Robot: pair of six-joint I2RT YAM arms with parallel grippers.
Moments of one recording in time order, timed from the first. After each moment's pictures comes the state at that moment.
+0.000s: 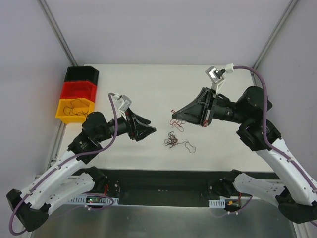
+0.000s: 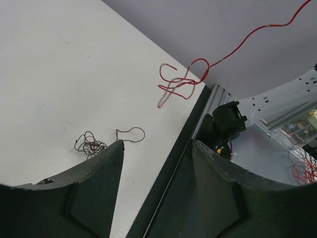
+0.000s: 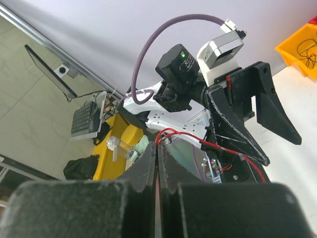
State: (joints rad) left arm -0.67 0.72 0.71 -0.05 0.45 -0.49; right arm 0.74 0.96 1.31 -0.18 -0.71 0.87
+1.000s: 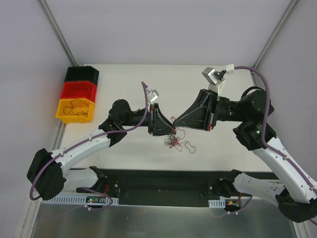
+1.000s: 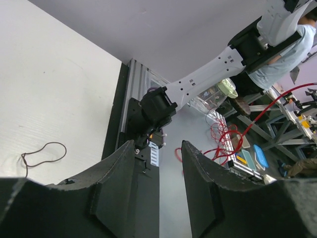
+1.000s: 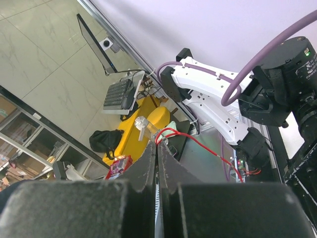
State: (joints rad) left arm -0.73 1.17 0.79 0.46 0.87 -0.78; right arm 0.75 0.96 1.26 0.08 -0.91 1.00
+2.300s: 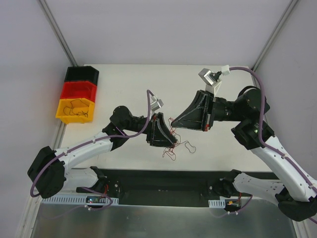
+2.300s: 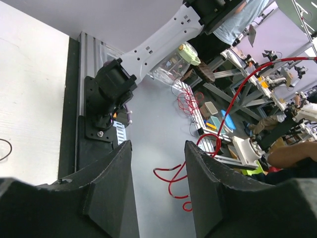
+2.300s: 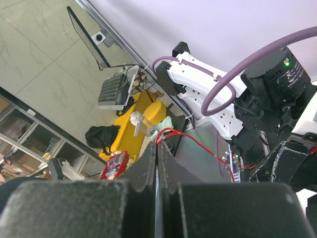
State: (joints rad) left arm -0.79 1.20 0.72 0.66 1.04 -0.91; right arm 0.76 0.98 1.26 0.04 -0.91 0.96
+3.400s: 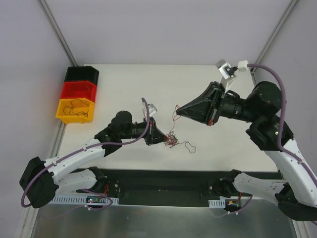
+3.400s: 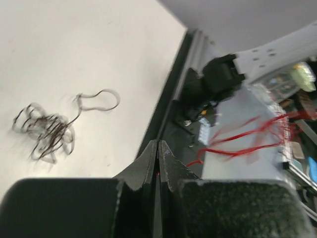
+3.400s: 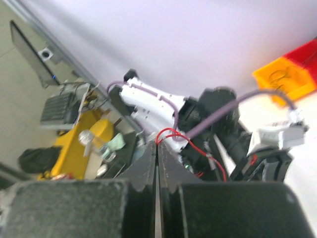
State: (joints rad) left arm -0.79 1.06 0.67 0.20 0.64 -0.55; right arm 0.76 0.98 1.43 -0.27 -0.73 0.69
